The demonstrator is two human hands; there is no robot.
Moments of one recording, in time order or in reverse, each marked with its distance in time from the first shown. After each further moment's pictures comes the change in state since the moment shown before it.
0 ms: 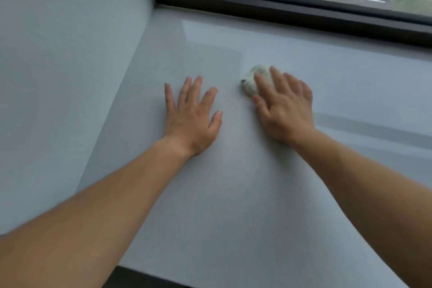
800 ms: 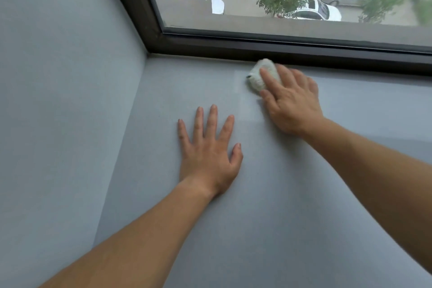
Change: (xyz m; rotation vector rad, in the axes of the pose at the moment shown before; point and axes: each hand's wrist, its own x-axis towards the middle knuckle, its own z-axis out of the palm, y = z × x) left_hand 0.060 0.034 0.025 0.034 -0.083 0.022; right_hand 0.108 0.051 -0.008 -0.015 0.030 0.038
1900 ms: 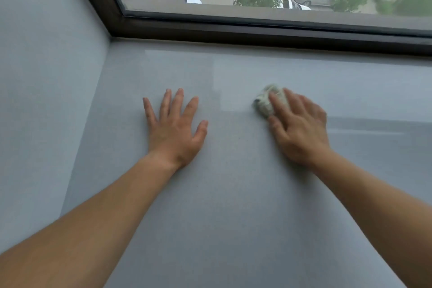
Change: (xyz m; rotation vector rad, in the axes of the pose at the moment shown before) left_hand -0.007 0.016 -0.011 -0.050 0.049 0.033; right_hand -0.142 0.068 -0.008 -0.015 -0.032 0.144
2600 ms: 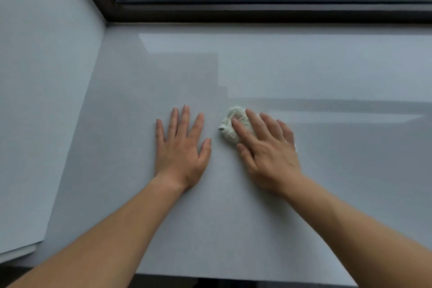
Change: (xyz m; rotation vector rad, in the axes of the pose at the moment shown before) left_hand -0.109 0.065 0.033 0.028 -0.049 -0.012; right_hand -0.127 -0.023 0.023 0.043 -0.024 -0.170
